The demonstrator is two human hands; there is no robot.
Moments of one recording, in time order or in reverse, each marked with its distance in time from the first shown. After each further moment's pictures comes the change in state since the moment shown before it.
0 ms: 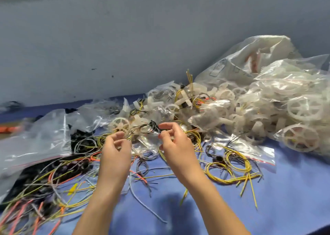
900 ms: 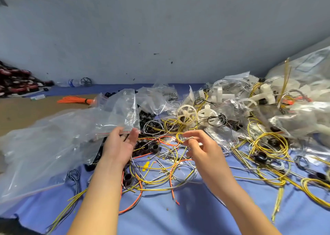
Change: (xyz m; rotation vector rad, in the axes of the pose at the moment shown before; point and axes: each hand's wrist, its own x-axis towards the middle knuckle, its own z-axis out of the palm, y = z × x) left_hand 0.105 -0.074 -0.172 -1.032 0.261 -0.498; right_hand -0.020 0.007 0.128 0.036 -0.223 -0.033
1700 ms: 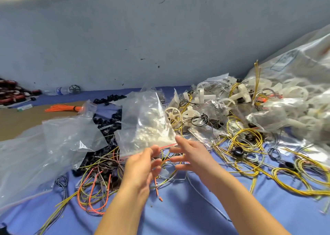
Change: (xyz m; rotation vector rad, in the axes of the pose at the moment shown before) left_hand -0.112 -0.081 0.032 0.645 -0.033 0.011; right_hand 0.007 -0.003 -0.026 0.304 -0.226 0.461
